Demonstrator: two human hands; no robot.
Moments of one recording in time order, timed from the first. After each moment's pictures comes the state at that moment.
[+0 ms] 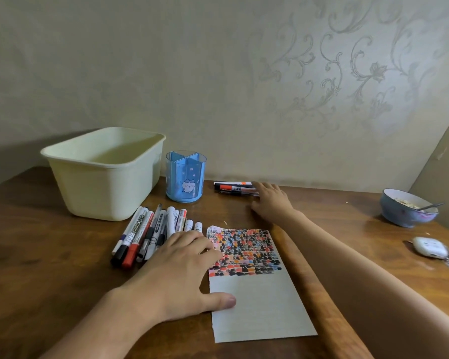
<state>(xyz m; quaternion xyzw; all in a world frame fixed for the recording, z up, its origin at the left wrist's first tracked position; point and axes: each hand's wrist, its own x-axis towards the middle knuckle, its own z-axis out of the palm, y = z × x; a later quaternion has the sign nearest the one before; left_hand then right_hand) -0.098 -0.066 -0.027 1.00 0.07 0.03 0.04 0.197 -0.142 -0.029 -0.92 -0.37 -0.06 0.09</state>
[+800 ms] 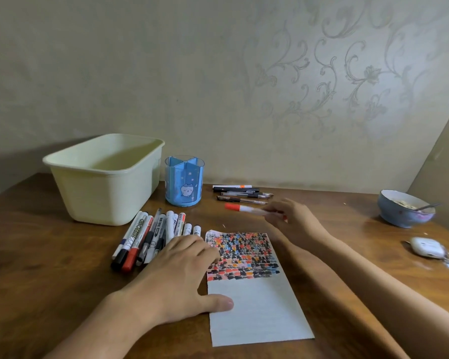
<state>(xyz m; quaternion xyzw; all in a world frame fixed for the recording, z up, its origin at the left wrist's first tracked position) -0.100 -0.069 -0.025 0.99 0.06 0.04 0.07 0.157 -0.224 -0.019 -0.84 -0.47 -0.12 0.23</state>
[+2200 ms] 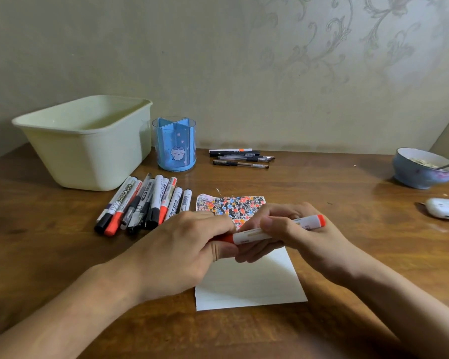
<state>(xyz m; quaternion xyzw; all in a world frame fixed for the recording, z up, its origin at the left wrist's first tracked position) -0.099 -0.102 -0.016 0.95 -0.07 0.16 0.25 0.042 -0.279 -0.005 -0.60 -0.47 0.33 0.55</state>
